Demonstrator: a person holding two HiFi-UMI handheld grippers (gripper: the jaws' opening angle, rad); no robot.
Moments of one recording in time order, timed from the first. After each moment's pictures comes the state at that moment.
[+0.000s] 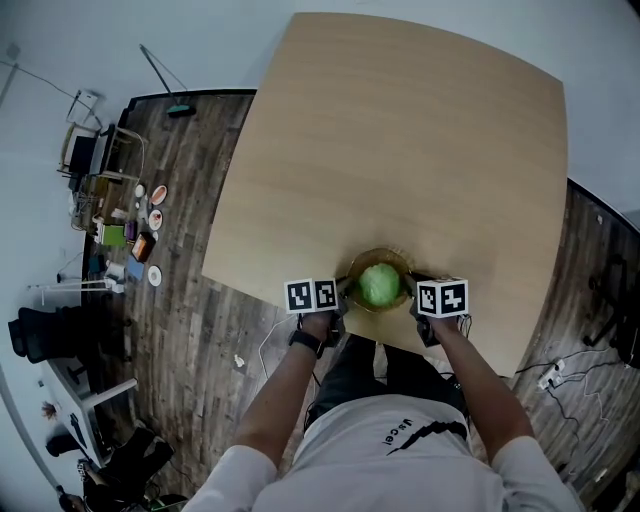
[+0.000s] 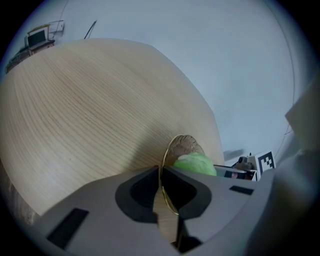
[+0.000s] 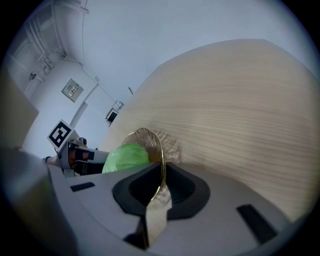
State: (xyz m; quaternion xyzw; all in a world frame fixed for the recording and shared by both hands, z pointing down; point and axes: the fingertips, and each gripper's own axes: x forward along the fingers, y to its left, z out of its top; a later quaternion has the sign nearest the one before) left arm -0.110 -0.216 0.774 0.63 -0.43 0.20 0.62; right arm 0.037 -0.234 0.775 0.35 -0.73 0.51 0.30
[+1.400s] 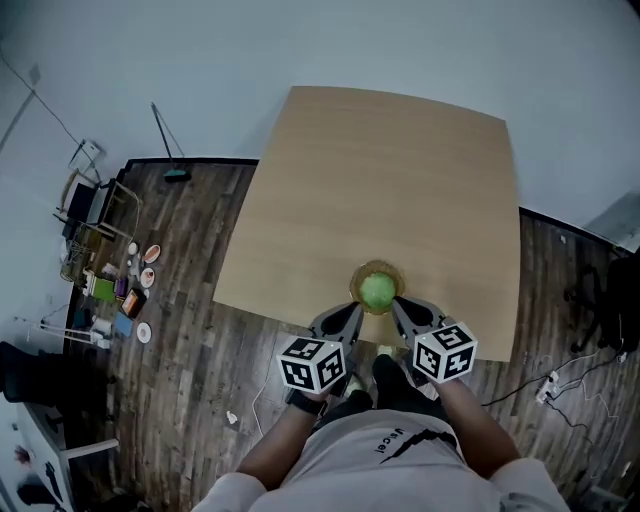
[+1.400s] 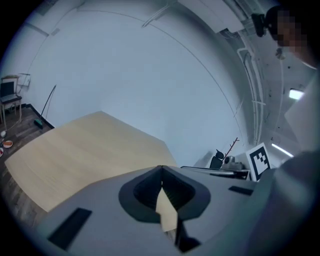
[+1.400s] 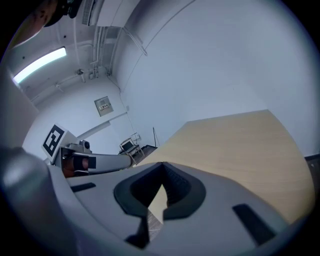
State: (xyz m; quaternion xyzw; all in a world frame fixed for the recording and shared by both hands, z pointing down) left arm -0.103 -0.156 0.507 0.84 -0.41 0.06 0.35; right arm -0.025 -0.165 0.520 0.43 -0.85 0.29 0.11
